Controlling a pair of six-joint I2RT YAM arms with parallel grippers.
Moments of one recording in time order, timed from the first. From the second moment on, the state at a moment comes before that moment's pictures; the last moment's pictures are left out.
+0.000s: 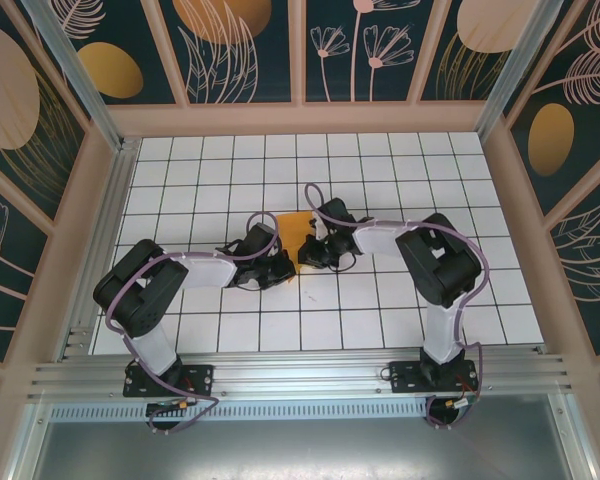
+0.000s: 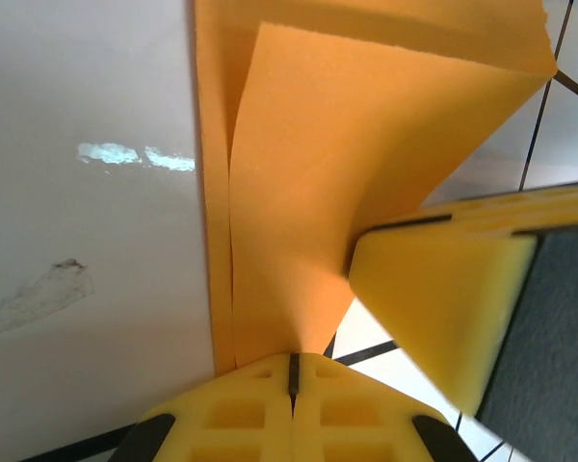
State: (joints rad) left arm -0.68 1.74 0.75 0.06 0.30 -1.04; right arm 0.62 1.93 1.06 -0.20 -0.53 0.70
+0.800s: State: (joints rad) left arm -0.68 1.75 0.77 0.04 0.30 -1.00; right arm 0.44 1.99 1.23 -0.22 -0.46 0.62
